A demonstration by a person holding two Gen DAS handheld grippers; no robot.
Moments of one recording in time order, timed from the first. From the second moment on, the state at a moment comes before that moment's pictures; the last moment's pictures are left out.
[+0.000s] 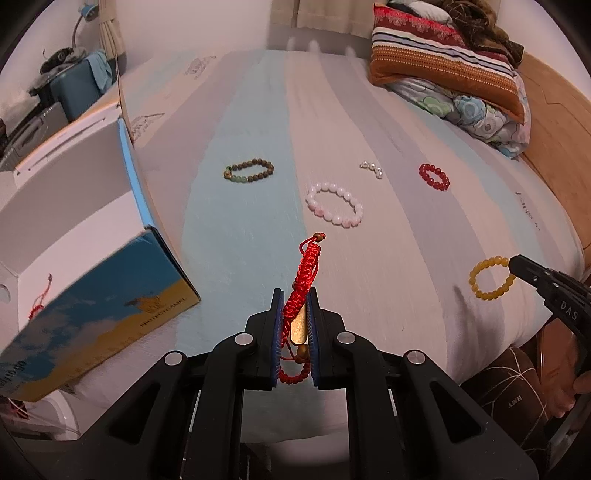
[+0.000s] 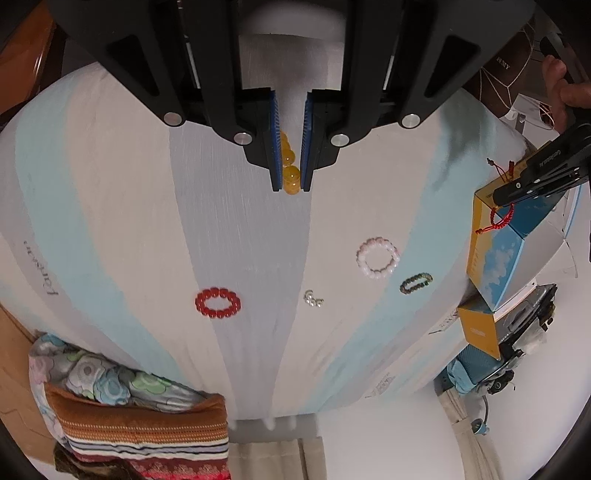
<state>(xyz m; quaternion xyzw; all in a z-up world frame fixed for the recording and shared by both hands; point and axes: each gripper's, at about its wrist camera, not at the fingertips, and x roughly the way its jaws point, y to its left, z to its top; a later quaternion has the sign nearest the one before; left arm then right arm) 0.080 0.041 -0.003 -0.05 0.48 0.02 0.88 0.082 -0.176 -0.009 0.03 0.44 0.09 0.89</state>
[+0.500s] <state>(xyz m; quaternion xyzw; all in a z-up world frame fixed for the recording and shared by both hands) 0.080 0.061 0.036 -0.04 0.46 0.03 0.89 0.091 -0.129 0.028 -0.01 0.41 0.11 0.91</state>
